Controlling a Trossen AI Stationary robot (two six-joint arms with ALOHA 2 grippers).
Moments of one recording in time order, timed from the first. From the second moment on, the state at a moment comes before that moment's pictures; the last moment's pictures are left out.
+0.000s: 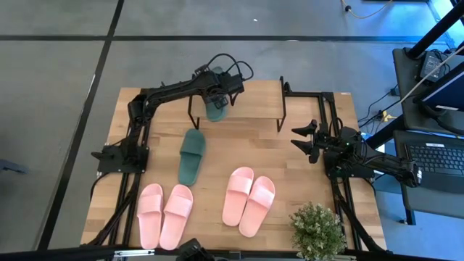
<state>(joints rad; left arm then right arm) 0.43 2.02 1.95 -1.27 -0.83 -0.13 -0.32 0.00 0.01 0.04 -0.12 0.31</state>
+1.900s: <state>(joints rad) 0.40 2.03 1.95 -1.24 -0.72 -0.04 -0.32 0.00 0.01 0.04 -0.12 0.31</state>
